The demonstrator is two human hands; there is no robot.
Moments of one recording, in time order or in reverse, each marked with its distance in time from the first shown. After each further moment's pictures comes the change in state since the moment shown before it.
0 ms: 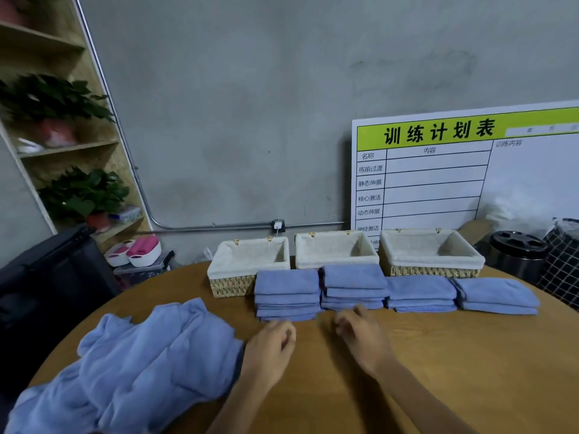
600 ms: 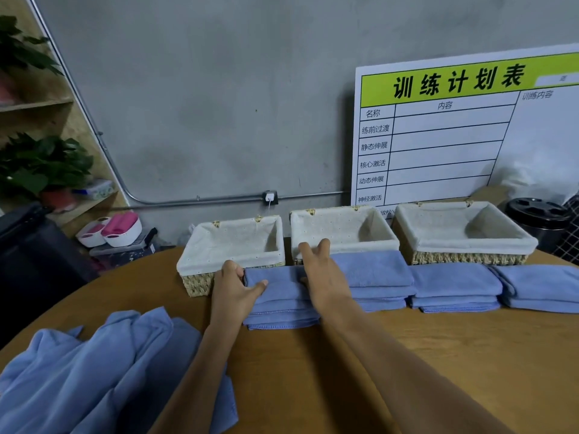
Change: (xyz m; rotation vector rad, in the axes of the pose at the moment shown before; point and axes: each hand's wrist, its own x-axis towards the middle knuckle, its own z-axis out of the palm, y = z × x) left_hand 0.140 -0.087 0.010 -0.272 0.243 -0.342; right_hand 0.147 -0.056 0.035 -0.119 0.013 0.042
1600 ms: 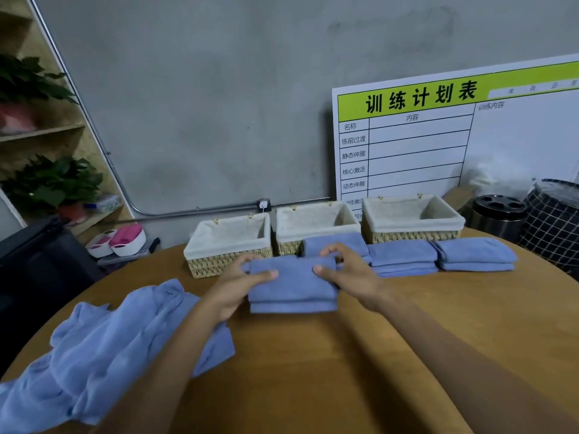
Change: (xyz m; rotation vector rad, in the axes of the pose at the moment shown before) left_hand -0.106 0.088 -0.069 -0.555 -0.448 -0.171; right_hand -0.125 0.056 -0.097 0.935 -0.155 0.093
